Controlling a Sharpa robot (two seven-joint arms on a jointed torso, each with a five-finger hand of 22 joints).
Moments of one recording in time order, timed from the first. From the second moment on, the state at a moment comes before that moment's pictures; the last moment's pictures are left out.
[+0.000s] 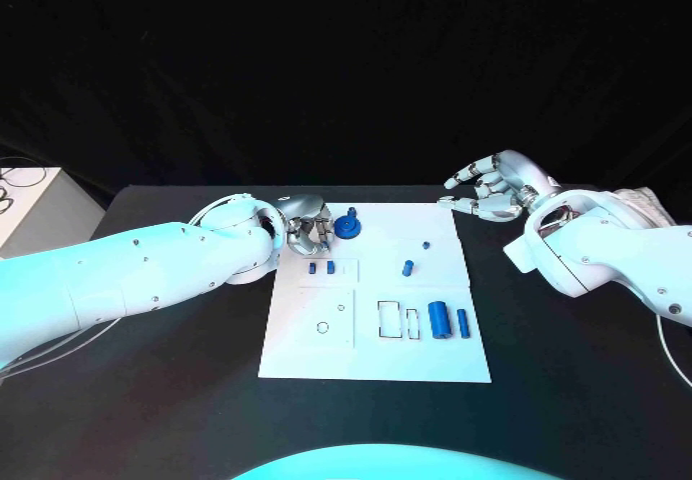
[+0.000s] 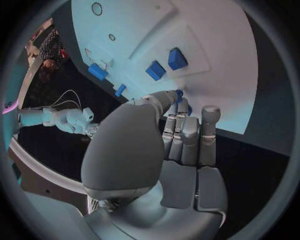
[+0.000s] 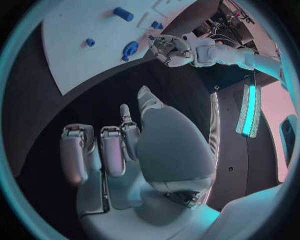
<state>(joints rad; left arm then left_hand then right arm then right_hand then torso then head) 1.24 -0.71 -0.09 1.35 -1.35 -0.19 -0.16 1.56 -0.23 0.56 0.14 0.26 0.94 0.16 0.36 0.34 1.06 0.09 0.42 0.11 1.22 0.03 1.44 0.89 0.16 1.04 0.13 1.17 1.10 1.35 -0.89 -0.15 1.59 -0.96 -0.58 -0.11 1.42 -0.15 0.13 0.28 0.05 0.92 0.15 0.23 0.27 1.42 0.07 1.40 1.31 1.46 0.00 1.50 1.31 0.01 1.47 0.10 1.47 1.31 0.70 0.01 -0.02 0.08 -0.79</state>
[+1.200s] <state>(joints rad) 1.24 -0.69 -0.10 1.33 -1.34 -0.17 -0.16 1.57 -0.22 0.56 0.13 0.25 0.95 0.16 0.35 0.34 1.07 0.10 0.42 0.11 1.22 0.03 1.44 0.89 0.16 1.04 0.13 1.17 1.10 1.35 -0.89 -0.15 1.59 -0.96 -0.58 -0.11 1.42 -0.15 0.13 0.28 0.05 0.92 0.15 0.23 0.27 1.42 0.07 1.40 1.31 1.46 0.00 1.50 1.31 0.01 1.47 0.10 1.47 1.31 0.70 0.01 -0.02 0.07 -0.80</state>
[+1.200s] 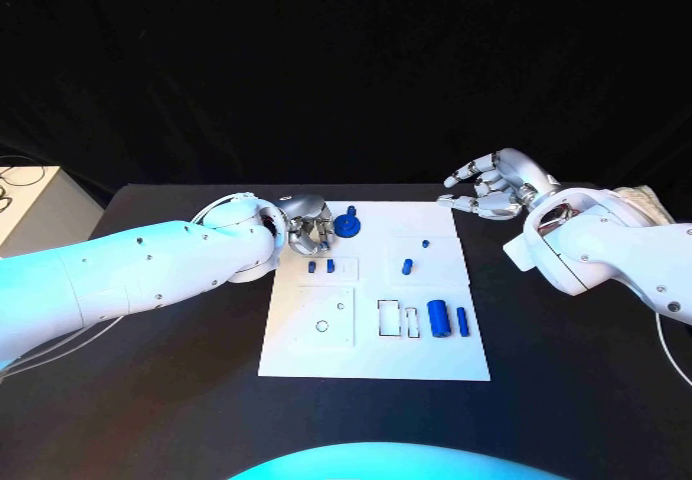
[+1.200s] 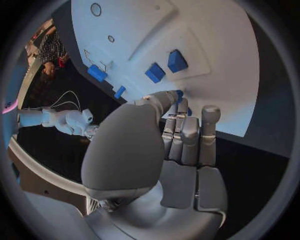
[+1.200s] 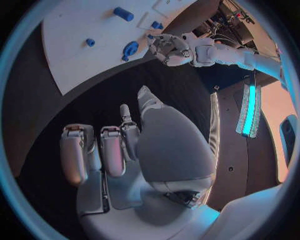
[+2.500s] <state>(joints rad) 1.24 -0.68 -0.11 1.32 -1.32 -0.17 -0.16 1.56 -0.21 0.56 0.13 0.26 0.95 0.16 0.33 0.34 1.07 0.10 0.38 0.12 1.22 0.03 1.44 0.87 0.16 1.04 0.13 1.16 1.09 1.35 -0.89 -0.15 1.59 -0.96 -0.58 -0.11 1.42 -0.15 0.13 0.28 0.05 0.92 0.15 0.23 0.27 1.42 0.07 1.40 1.31 1.46 0.00 1.50 1.31 0.01 1.47 0.10 1.47 1.31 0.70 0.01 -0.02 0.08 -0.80</state>
